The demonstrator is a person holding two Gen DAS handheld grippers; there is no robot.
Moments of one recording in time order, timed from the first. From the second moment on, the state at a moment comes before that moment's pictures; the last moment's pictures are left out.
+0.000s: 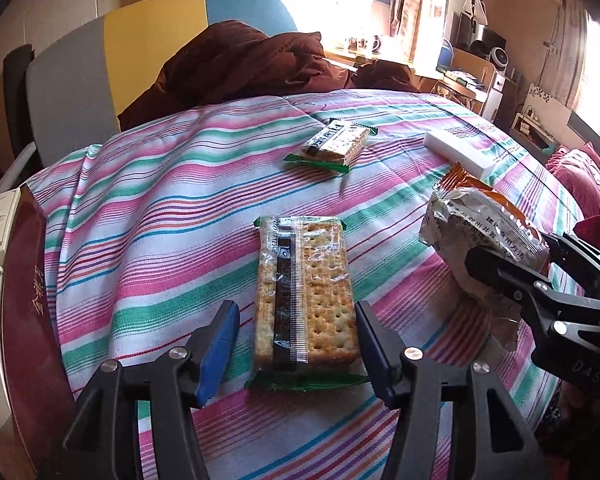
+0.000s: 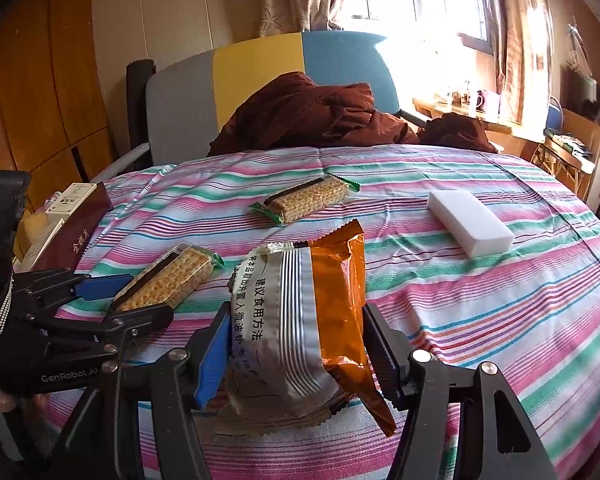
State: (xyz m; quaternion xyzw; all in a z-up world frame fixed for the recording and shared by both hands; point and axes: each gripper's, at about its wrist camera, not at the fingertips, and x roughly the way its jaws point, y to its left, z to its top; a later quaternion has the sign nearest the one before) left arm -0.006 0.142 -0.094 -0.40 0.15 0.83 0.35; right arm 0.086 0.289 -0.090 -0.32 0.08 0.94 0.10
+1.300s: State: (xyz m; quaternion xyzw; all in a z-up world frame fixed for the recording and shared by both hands) left arm -0.017 -0.103 -0.008 -0.32 0.02 0.93 0.18; right arm 0.066 0.195 -0.050 -0.30 0.04 0.95 0.01
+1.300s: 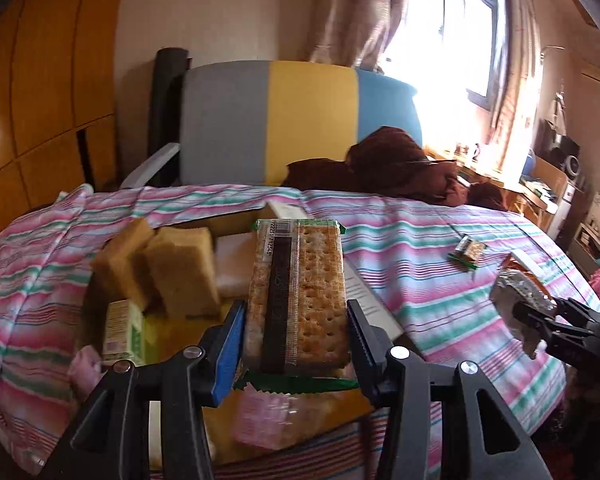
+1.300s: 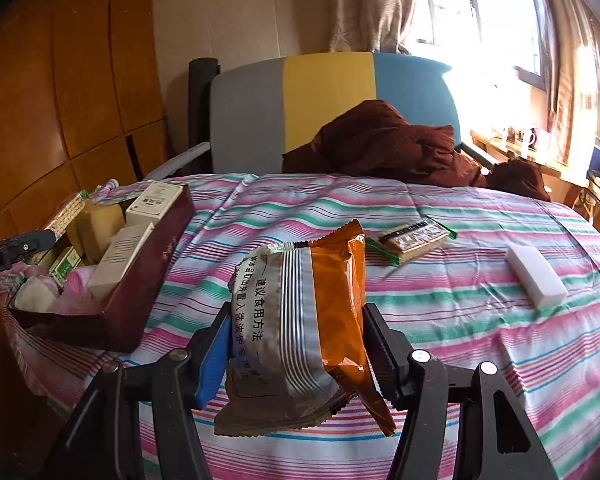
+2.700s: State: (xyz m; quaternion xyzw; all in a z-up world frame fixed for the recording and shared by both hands) left arm -0.034 -0.205 -0.057 -0.37 -0.14 0.91 0.13; right arm -0.064 -0.031 -0.033 -0.34 -0.04 0.92 -0.19
